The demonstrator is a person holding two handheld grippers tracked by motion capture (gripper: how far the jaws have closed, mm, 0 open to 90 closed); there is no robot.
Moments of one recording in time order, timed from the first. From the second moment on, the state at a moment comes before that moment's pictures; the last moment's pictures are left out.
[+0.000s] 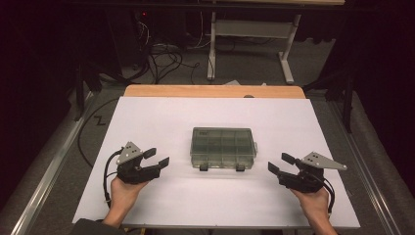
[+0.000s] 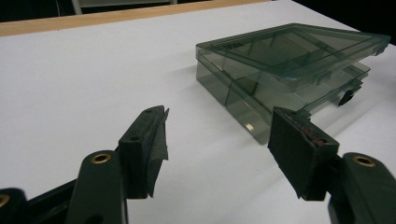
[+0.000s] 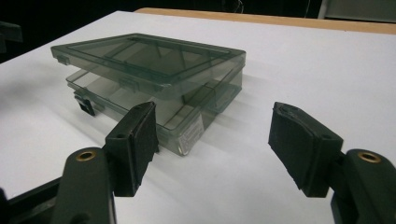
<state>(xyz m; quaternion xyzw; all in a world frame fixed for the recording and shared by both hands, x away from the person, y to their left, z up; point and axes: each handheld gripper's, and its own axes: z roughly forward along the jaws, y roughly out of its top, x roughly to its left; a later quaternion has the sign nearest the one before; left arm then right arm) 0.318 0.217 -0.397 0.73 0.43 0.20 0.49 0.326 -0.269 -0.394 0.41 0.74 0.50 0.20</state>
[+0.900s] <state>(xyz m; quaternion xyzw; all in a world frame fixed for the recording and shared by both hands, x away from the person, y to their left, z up) 0.318 0.212 -0.406 0.74 0.43 0.20 0.48 0.324 -0.272 -0.407 0.41 0.74 0.50 0.21</state>
